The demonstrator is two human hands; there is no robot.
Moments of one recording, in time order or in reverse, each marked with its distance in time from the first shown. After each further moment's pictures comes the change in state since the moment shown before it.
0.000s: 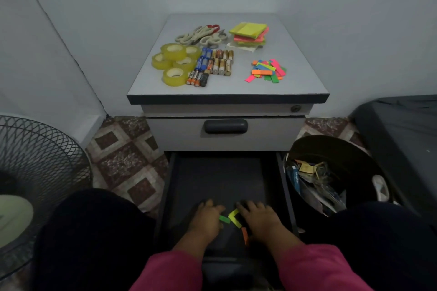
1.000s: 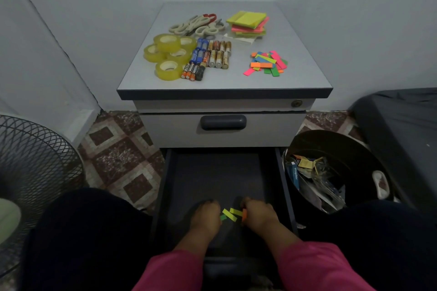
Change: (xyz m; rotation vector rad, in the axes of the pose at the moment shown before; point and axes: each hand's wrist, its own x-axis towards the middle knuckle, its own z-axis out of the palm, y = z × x) left_hand 0.013 0.008 0.008 -0.037 0.000 -0.136; right_hand 0.014 0.004 0.002 0.393 0.069 0.197
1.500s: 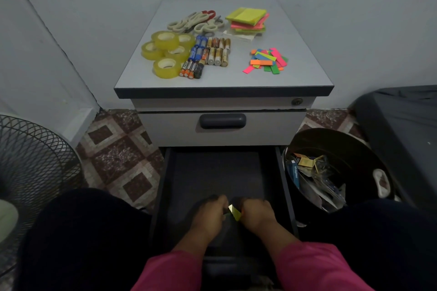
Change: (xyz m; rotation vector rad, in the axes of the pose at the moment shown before) left_hand -0.005 0.001 0.000 -0.138 0.061 0.192; right_hand 0.001 -0.007 0.005 -0.041 0.068 -0.034
